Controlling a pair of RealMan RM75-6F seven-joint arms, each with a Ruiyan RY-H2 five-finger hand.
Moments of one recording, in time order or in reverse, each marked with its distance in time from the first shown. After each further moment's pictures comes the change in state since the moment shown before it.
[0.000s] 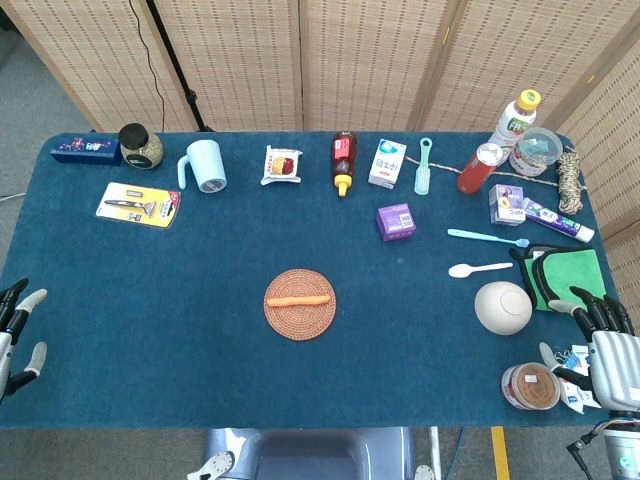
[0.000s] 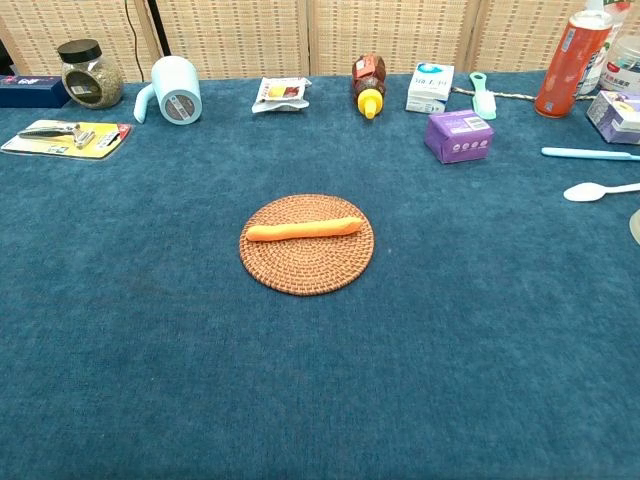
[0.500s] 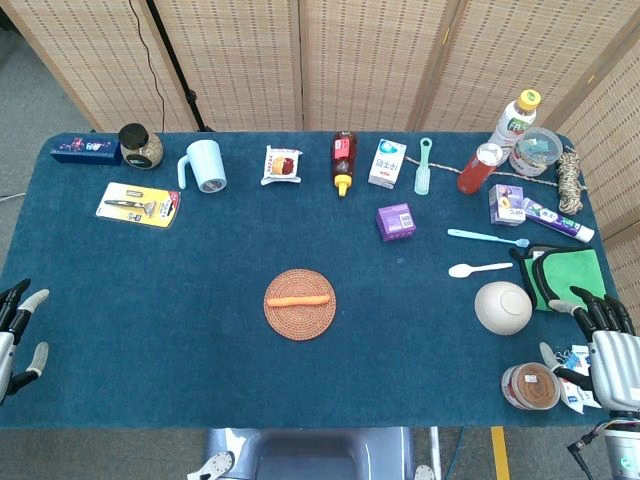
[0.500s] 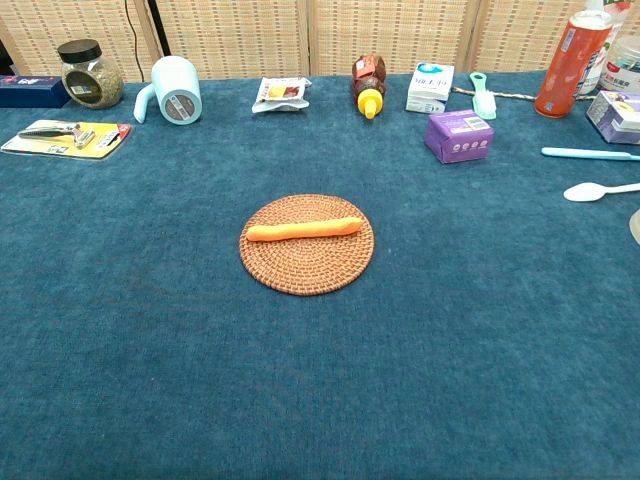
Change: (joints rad) left arm -0.004 -0.002 -0.001 -0.001 -0.001 -0.005 0.006; right arm -0.002 0.006 -0.001 -0.005 0.000 0.002 -0.003
